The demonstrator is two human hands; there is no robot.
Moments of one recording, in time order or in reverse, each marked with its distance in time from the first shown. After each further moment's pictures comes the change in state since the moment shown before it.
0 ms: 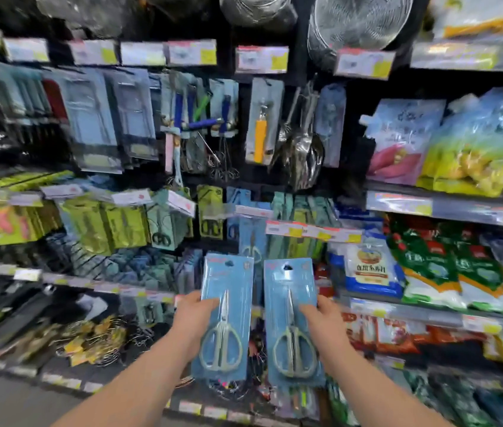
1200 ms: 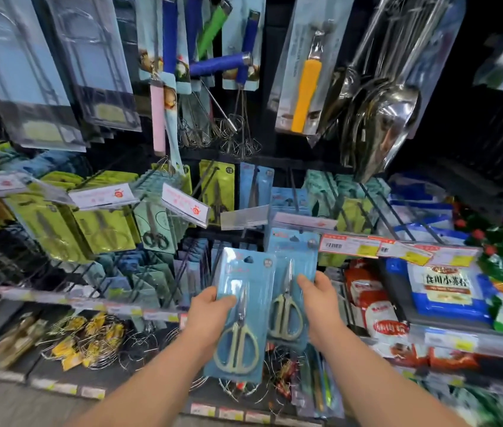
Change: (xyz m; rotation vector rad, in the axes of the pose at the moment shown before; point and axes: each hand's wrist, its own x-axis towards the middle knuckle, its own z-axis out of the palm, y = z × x) left_hand 0.221 -0.009 -0.020 0.093 -0.120 -0.157; right_hand 0.192 -0.002 0.152 0.081 0.057 0.129
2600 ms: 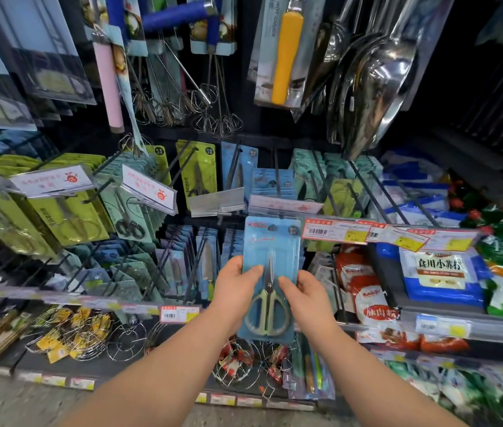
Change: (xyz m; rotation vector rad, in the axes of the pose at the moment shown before) left_hand 0.016 0.020 0.081 -0.041 -0.052 0.166; right_hand 0.012 0.024 -0.020 -0.167 -0.127 -0.159
